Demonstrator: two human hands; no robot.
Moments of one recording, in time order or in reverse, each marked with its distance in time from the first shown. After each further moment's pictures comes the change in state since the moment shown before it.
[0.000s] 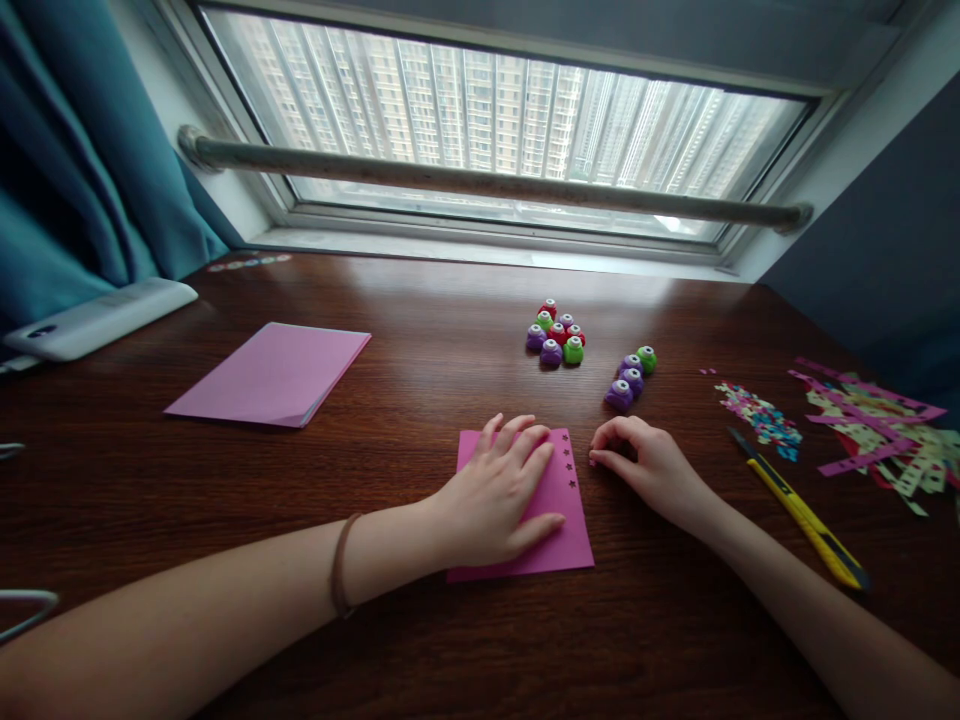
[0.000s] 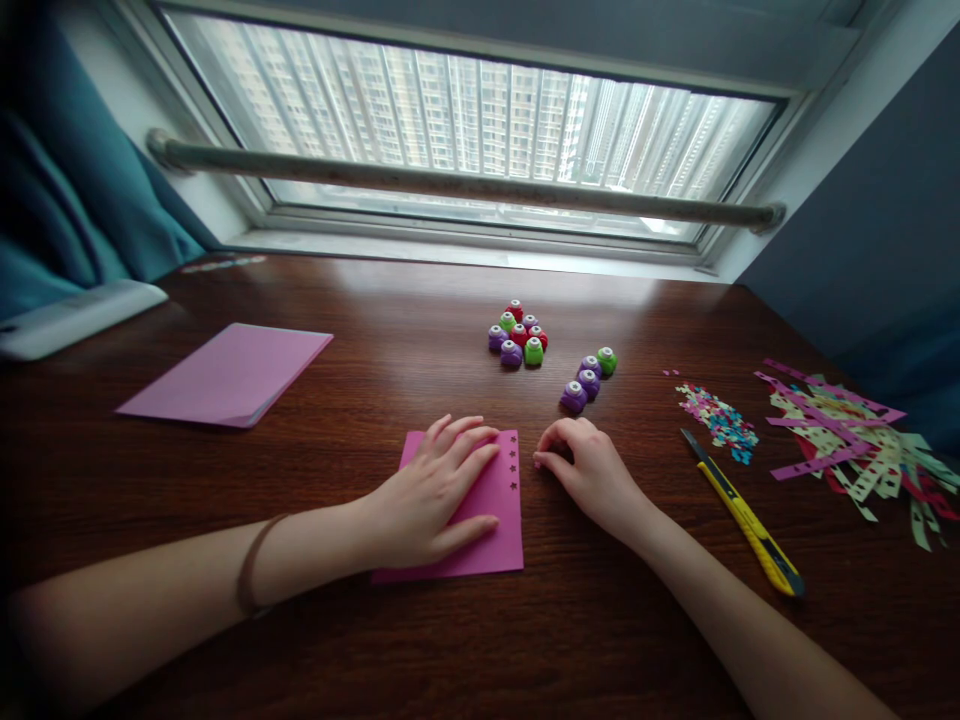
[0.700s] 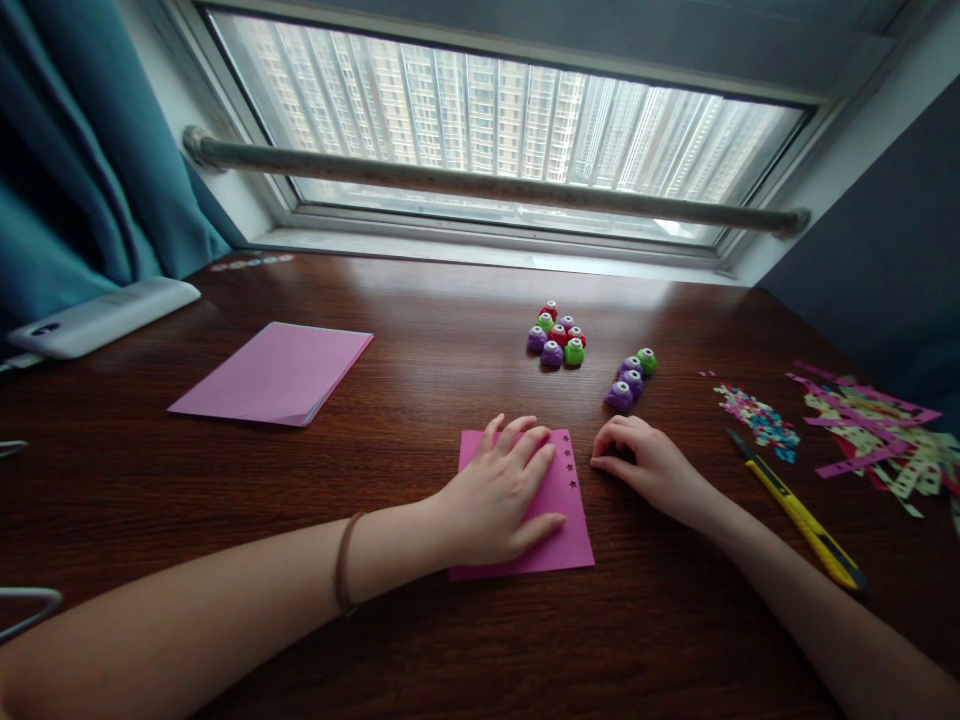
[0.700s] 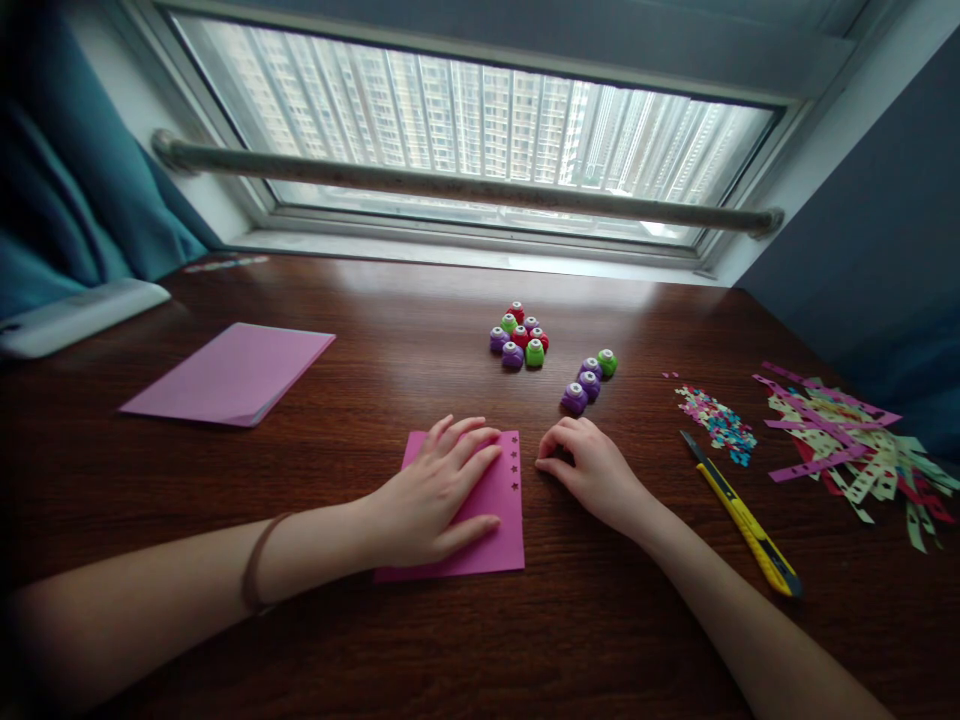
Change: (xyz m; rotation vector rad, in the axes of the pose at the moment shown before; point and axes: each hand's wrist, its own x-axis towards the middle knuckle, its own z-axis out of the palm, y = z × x) left_hand -0.001 0.001 0.001 0.036 -0.012 -0.005; right_hand 0.003 0.008 -0.004 -0.036 -0.092 -0.089
